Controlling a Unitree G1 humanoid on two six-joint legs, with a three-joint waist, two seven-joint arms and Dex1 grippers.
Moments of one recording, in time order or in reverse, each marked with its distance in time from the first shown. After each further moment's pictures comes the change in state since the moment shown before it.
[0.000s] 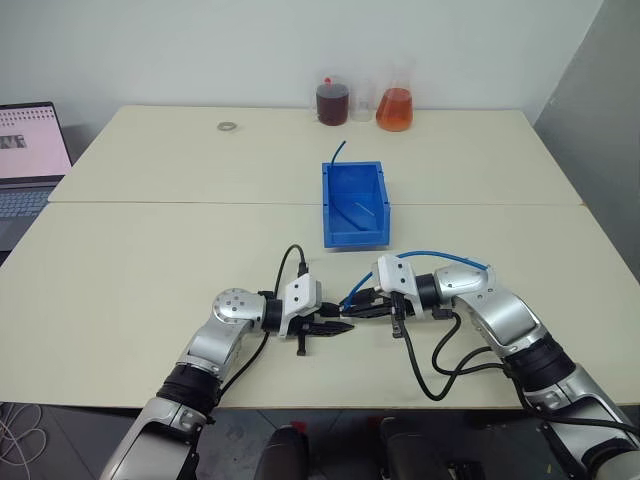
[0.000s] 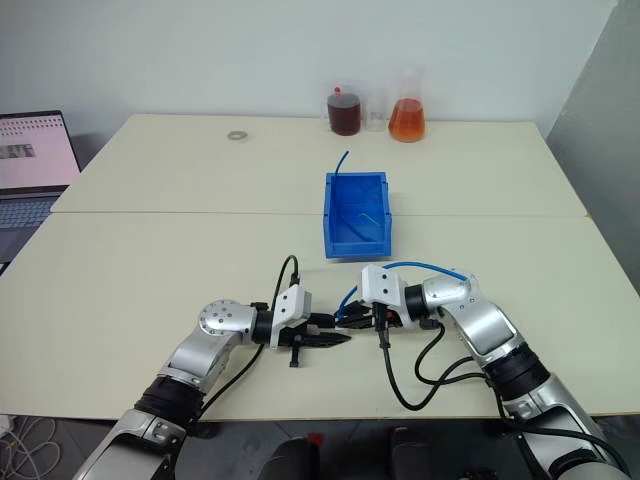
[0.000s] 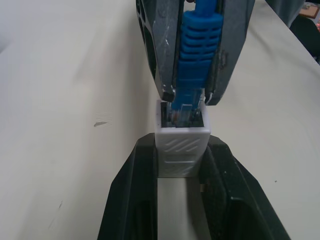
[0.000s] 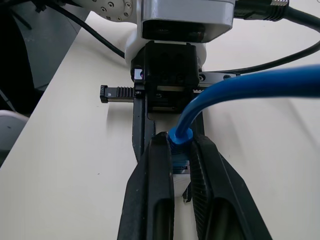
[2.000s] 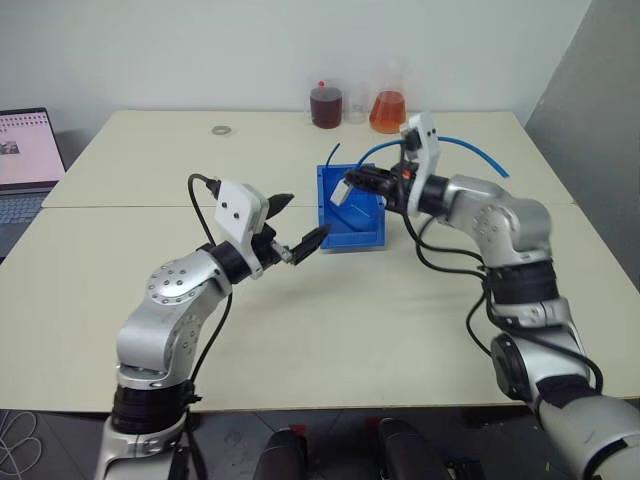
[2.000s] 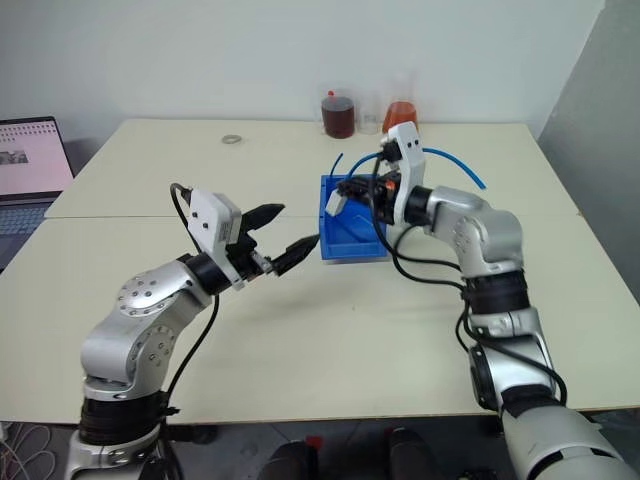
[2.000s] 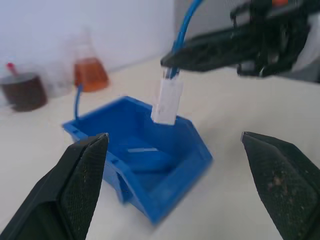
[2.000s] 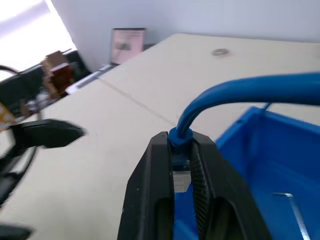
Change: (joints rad) left arm 0.043 -0.036 0.339 -0.702 -0.182 0.642 0.718; right arm -0.490 0.246 -0.434 0.426 0.186 0.466 -0.552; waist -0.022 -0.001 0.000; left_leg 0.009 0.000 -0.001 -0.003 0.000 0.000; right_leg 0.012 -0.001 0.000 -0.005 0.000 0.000
